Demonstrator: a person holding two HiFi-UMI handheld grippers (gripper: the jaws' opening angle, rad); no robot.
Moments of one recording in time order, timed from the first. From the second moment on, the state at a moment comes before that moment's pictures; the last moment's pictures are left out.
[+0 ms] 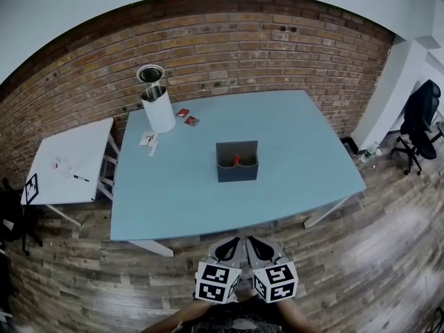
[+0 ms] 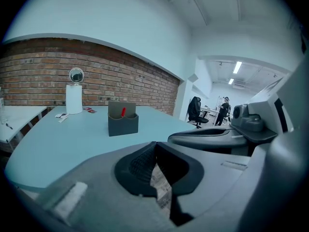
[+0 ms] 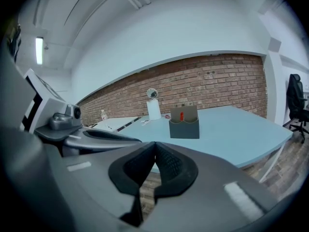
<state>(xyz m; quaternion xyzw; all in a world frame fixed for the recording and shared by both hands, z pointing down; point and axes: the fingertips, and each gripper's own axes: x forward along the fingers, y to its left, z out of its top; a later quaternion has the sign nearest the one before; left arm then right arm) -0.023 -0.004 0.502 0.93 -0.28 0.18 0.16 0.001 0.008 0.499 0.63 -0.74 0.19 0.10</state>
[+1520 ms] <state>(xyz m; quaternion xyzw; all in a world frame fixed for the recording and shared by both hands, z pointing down) 0.028 -0.155 0.519 0.91 -0.33 0.19 0.17 0.066 -0.149 0.512 0.61 -0.76 0.20 0.09</state>
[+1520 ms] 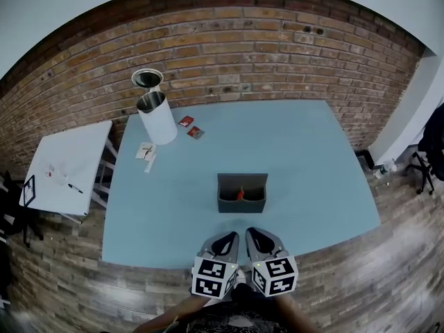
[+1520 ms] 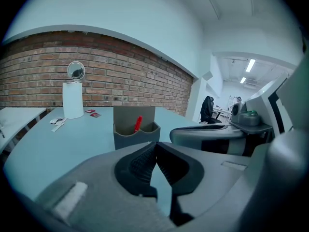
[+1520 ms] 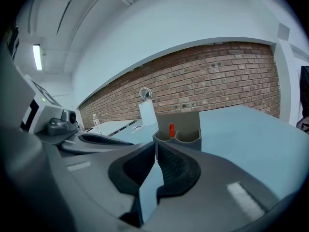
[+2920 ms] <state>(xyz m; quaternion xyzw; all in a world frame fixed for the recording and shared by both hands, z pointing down) 0.024 -0.243 0.540 0.88 -0.39 0.20 0.18 0.075 -0.272 0.545 0.57 -0.79 0.20 0.12</state>
